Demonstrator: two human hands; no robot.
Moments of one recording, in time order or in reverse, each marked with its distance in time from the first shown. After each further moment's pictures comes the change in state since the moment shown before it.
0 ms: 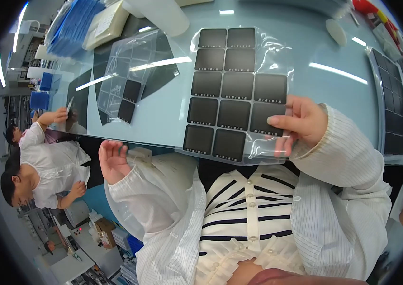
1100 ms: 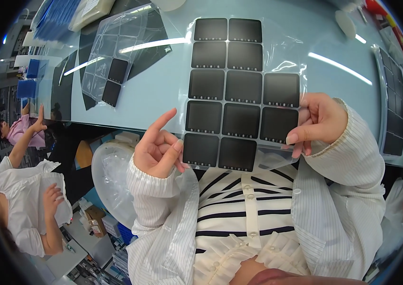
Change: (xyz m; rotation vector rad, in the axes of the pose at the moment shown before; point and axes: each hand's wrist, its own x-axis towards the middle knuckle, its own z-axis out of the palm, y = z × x) left_hand -0.039 -0.027 0.104 0.477 -0.553 -0.432; right_hand 0.017 -0.005 -0.011 -0.278 -0.068 0.147
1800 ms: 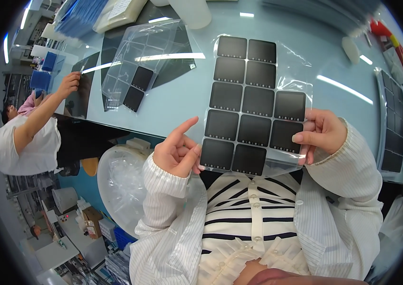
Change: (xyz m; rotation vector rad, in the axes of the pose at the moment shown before) left_hand -0.009 0.020 0.013 0.052 0.045 0.011; right_hand -0.018 -0.002 0.002 0.012 0.081 -0.010
